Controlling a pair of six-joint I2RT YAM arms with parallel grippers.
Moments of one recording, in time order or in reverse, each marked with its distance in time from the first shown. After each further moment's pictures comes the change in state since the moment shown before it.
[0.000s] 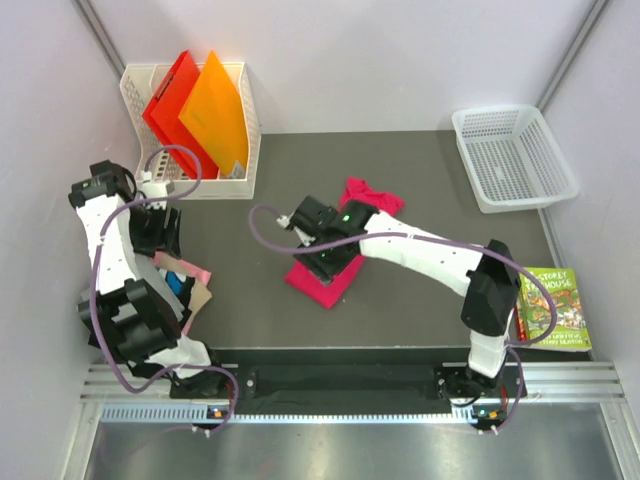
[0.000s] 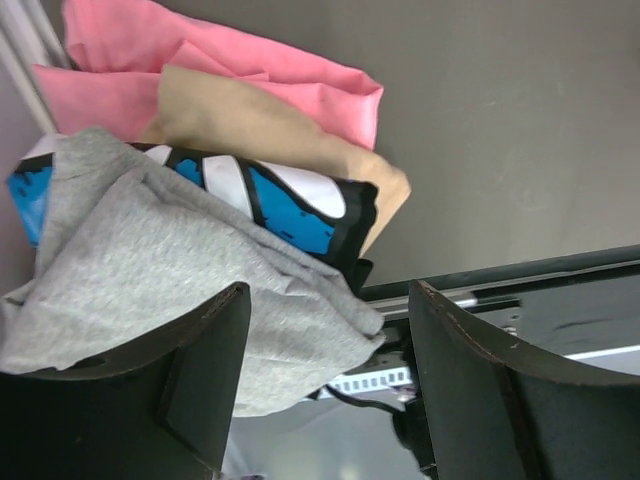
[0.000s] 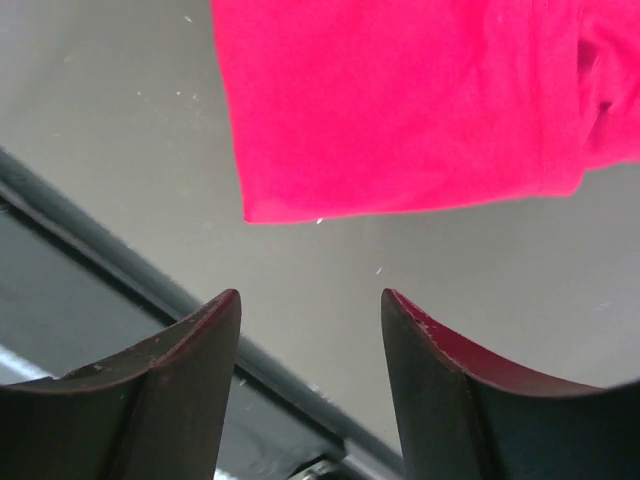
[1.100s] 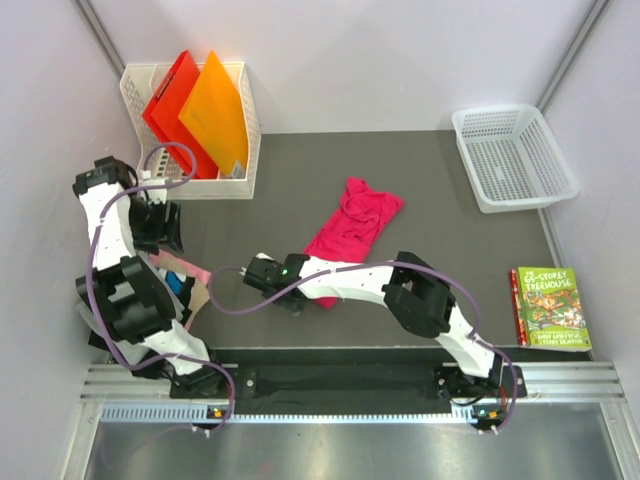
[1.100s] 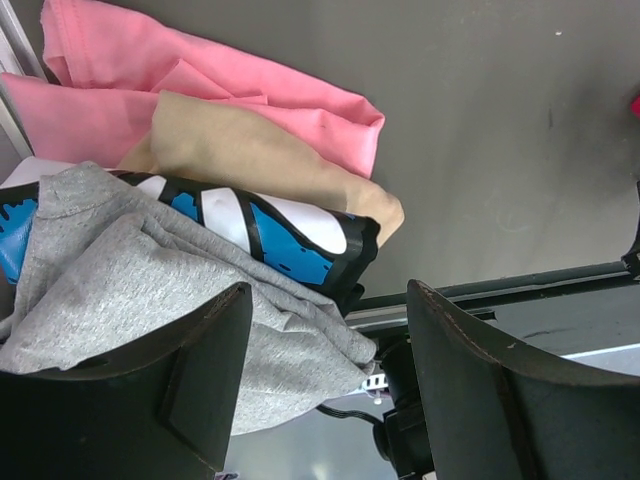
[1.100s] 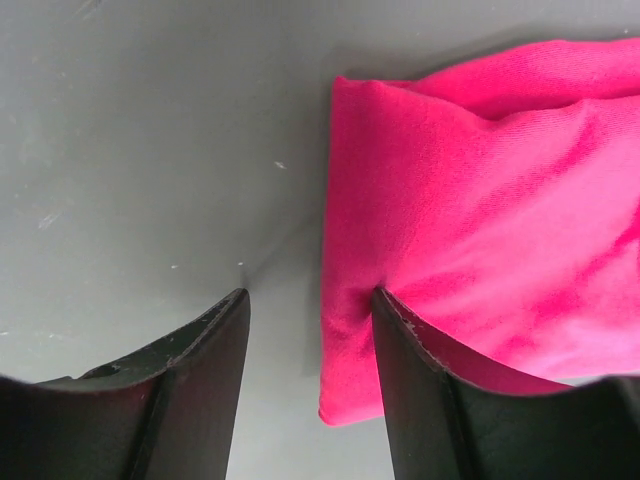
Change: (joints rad) left arm 0.000 0.140 0.064 0.005 0.018 -0.088; right arm 0.226 0.374 0.066 0.211 0.284 -0.007
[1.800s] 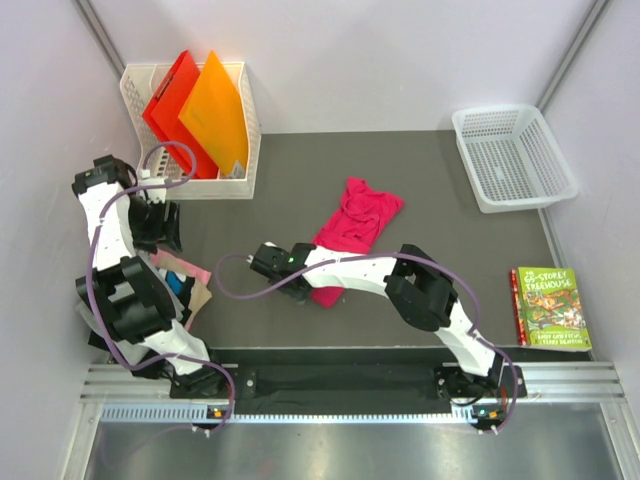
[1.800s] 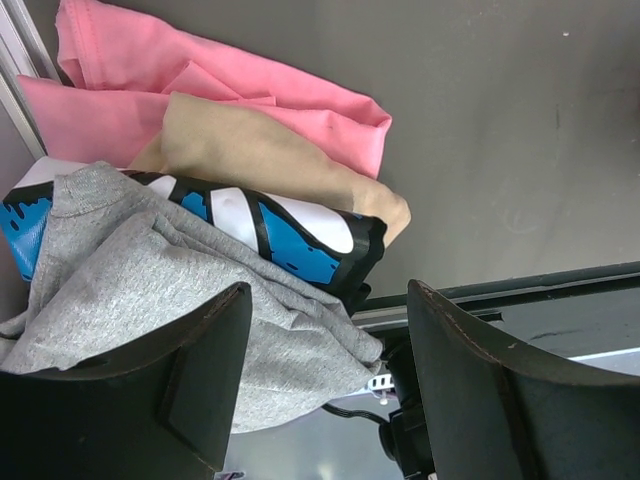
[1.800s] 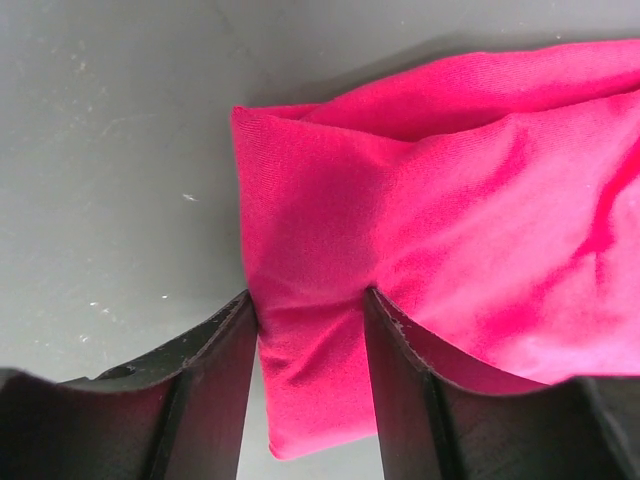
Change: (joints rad) left arm 0.000 0.000 0.010 0.000 -0.010 0.008; right arm -0.066 0.002 -0.010 0.025 -0.003 -0.025
